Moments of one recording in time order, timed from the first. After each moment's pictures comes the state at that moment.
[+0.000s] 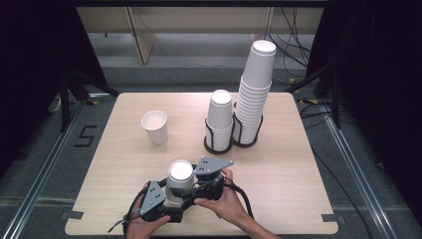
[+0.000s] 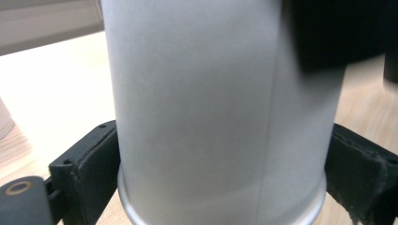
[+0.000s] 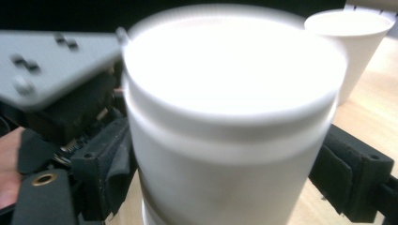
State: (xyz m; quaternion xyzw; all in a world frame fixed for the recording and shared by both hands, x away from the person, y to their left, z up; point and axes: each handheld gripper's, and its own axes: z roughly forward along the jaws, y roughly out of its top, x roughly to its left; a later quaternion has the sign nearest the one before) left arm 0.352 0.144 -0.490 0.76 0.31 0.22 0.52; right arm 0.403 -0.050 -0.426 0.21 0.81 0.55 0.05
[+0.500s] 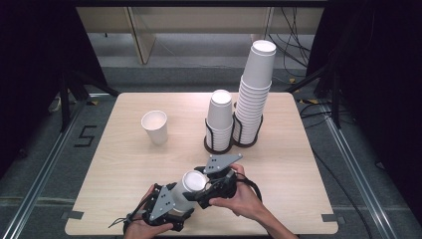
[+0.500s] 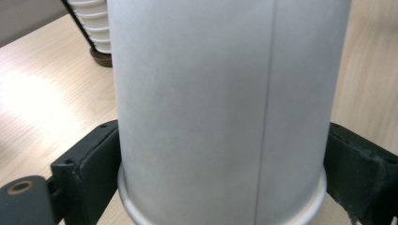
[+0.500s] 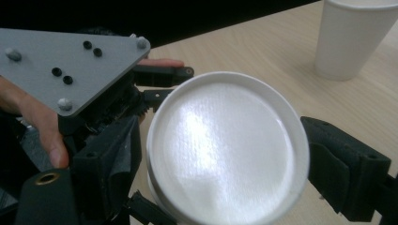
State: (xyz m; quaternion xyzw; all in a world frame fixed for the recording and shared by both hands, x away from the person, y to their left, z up) left arm 0.346 0.134 -0.490 0.83 0.23 0.22 0.45; right arm 0.405 -0.077 -0.409 0.17 0.86 0.49 0.02
